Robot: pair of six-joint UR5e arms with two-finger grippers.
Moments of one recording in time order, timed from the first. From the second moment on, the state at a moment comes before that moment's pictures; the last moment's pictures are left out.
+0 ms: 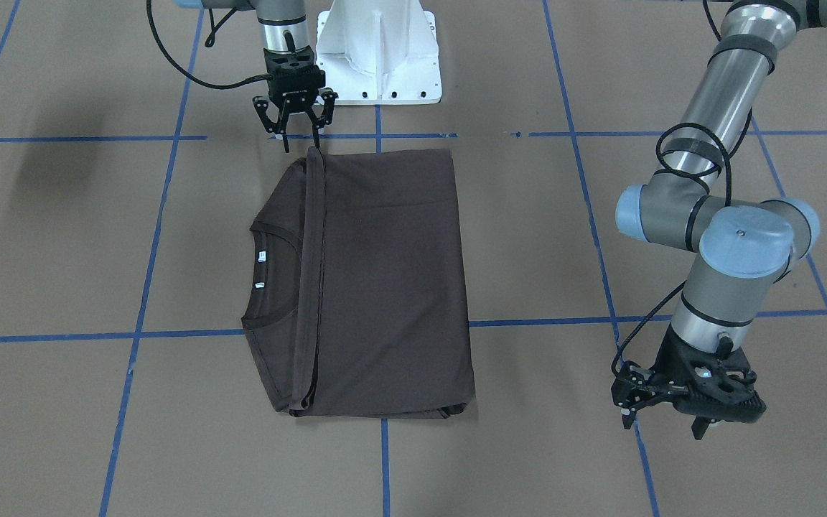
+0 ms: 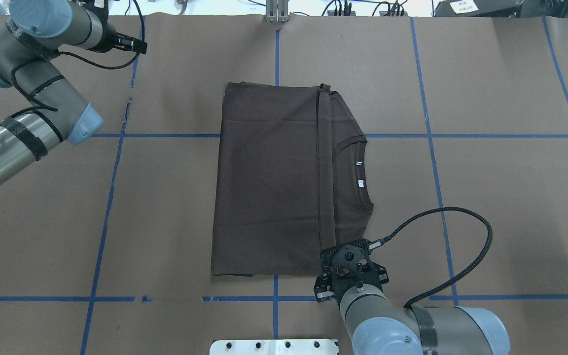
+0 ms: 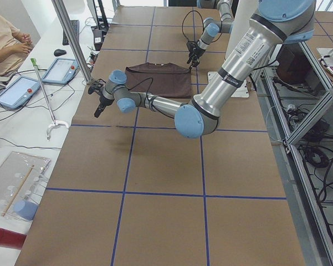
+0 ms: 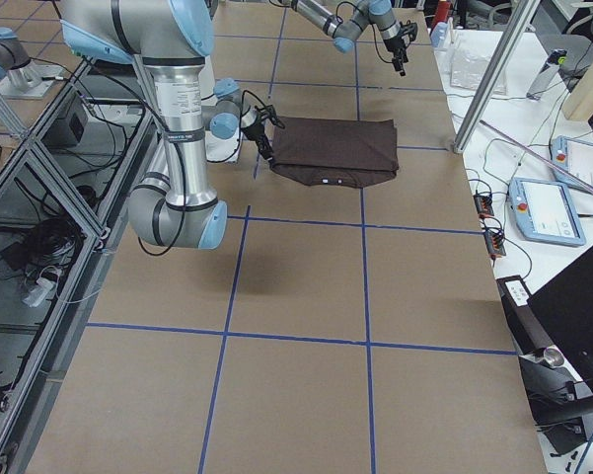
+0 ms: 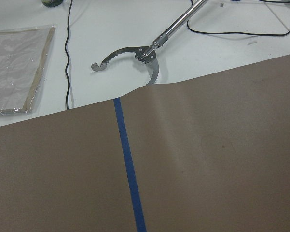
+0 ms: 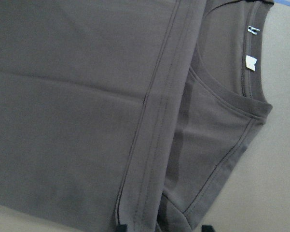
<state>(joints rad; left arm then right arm) -0.98 -2.24 -1.09 -2.33 -1.78 -0.69 0.04 -1.26 2.03 -1.55 1.16 1.26</state>
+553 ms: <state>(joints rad) -0.98 -2.23 -1.09 -2.33 -1.78 -0.69 0.03 -1.24 1.99 -1.54 1.14 1.24</state>
